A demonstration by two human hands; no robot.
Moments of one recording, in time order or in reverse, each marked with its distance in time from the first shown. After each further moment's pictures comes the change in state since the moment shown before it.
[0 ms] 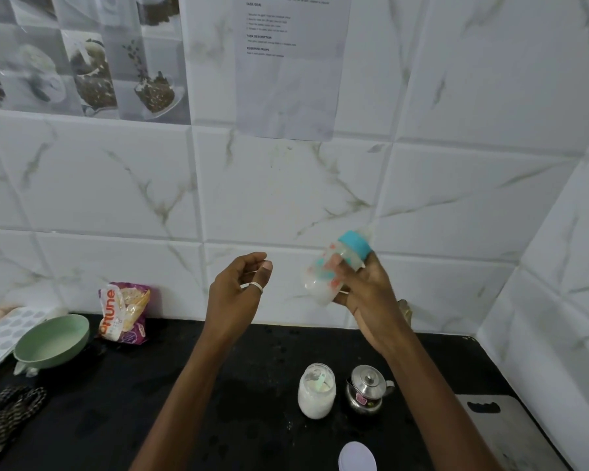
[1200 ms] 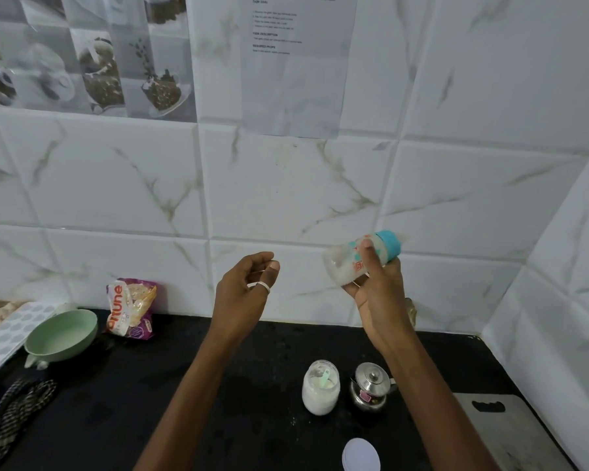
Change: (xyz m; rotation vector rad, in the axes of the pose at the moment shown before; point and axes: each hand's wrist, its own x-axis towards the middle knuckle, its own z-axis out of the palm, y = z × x) left_hand -0.005 0.002 0.001 0.025 -0.008 -0.007; right_hand 0.001 0.002 -0.002 0.164 0.171 -0.005
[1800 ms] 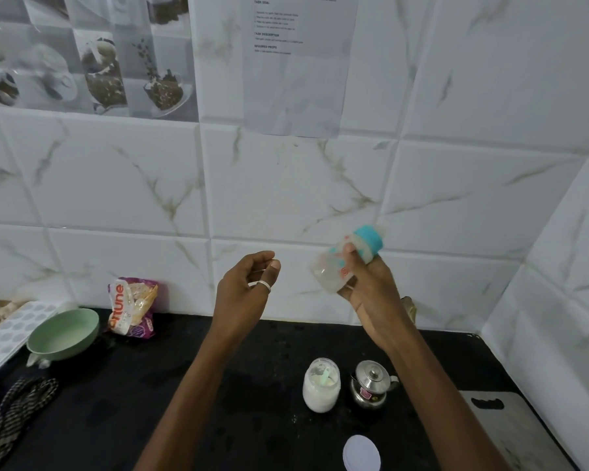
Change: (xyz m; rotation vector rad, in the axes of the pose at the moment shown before) left_hand -0.003 0.001 -0.003 -0.009 -0.003 0.003; right_hand -0.008 -0.003 0.007 -0.124 -0.130 0.047
